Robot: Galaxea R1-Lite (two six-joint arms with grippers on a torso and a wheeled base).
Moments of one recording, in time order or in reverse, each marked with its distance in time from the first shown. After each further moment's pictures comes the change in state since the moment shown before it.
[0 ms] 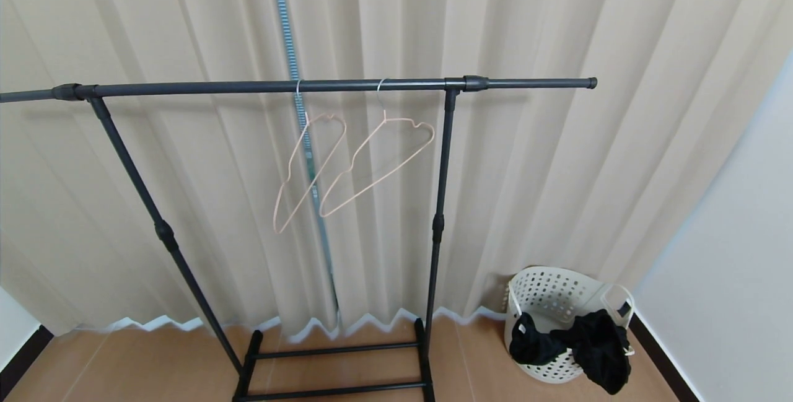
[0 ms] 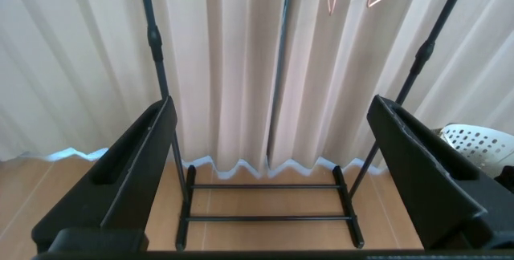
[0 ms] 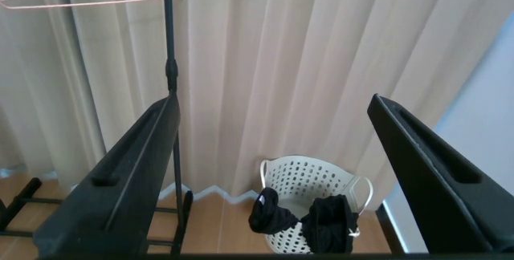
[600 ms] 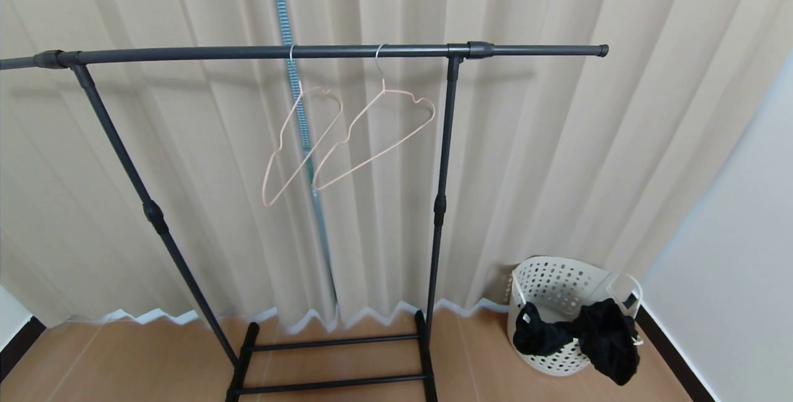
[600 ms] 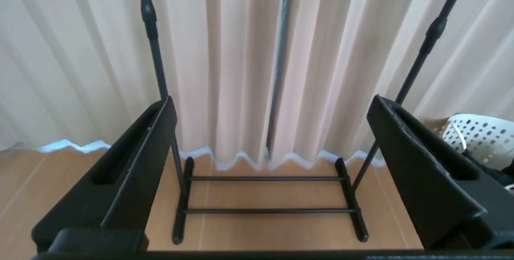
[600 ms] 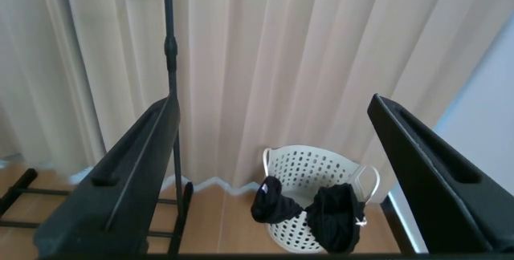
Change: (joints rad) left arm 0.000 0.000 0.000 0.000 0.000 -0.002; right arm 0.000 0.000 0.000 0.000 0.000 0.000
